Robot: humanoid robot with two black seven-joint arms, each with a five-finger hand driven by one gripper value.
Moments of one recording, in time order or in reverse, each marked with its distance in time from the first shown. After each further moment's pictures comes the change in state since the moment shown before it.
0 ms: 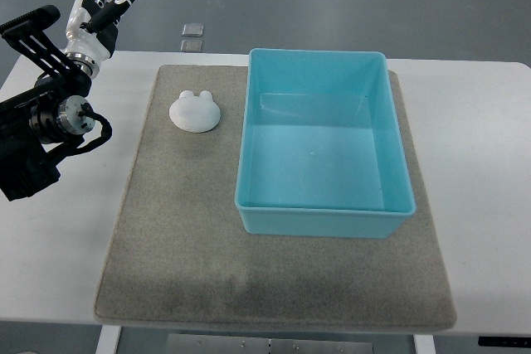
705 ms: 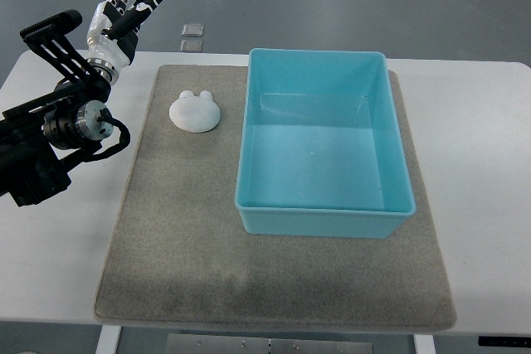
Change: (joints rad) left arm 0.014 0.011 -0.011 -0.147 -0.002 0.117 0.000; right arm 0.000 0.000 0.001 0.000 0.000 0.000 0.000
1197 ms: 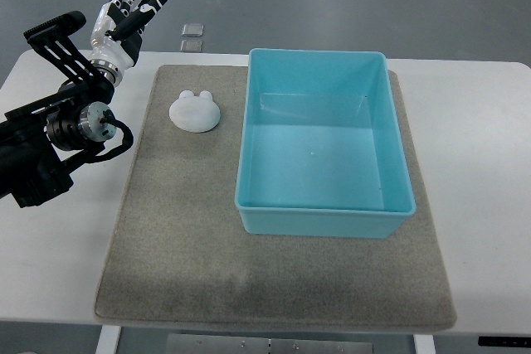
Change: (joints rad) left arm 0.005 0.000 -0.001 -0.035 -0.002 0.007 0.000; right arm 0.000 0.000 -0.001 0.000 0.000 0.000 0.000
